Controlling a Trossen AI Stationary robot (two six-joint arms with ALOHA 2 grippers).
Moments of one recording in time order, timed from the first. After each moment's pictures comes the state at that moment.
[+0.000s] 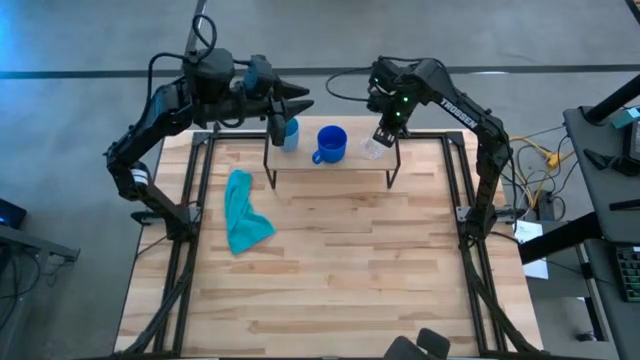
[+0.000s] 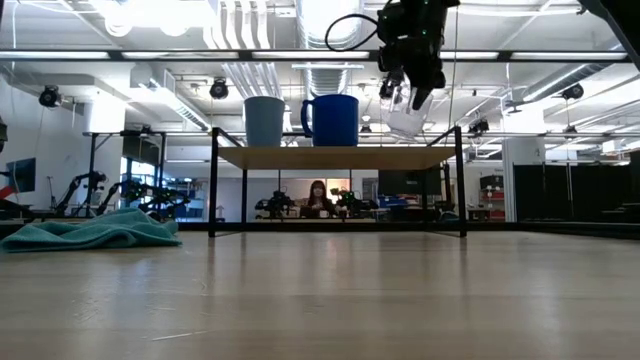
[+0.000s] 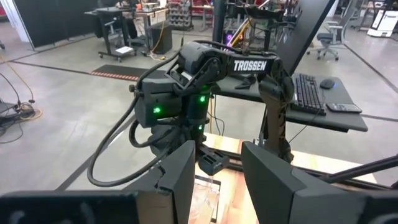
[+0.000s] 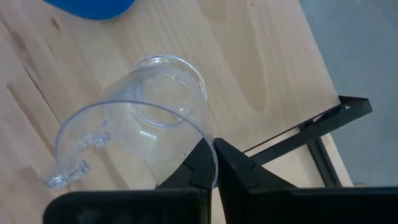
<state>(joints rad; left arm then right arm) 0.28 1.54 2.21 -0.82 -0.03 -0.02 -0.67 1.87 2.09 -1.57 -0.06 -0.20</state>
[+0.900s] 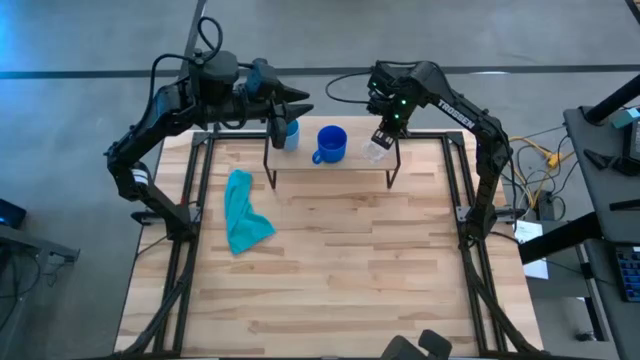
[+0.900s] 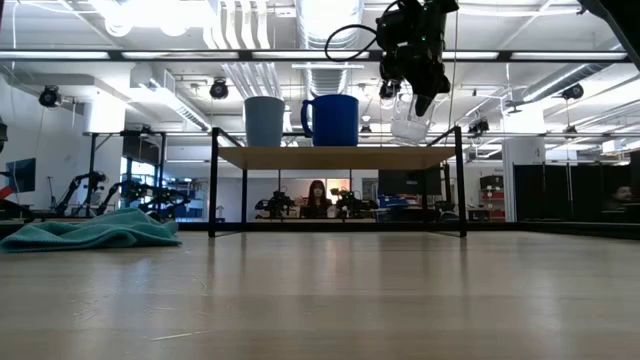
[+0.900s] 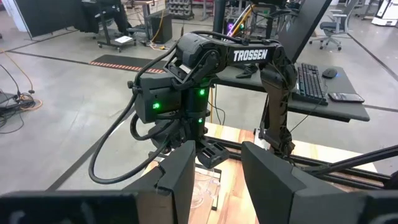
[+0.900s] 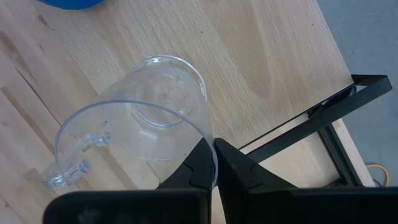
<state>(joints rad) 0.28 1.54 2.20 -0.85 -0.03 -0.02 -0.67 1.87 2.05 -1.57 -0.05 -0.13</state>
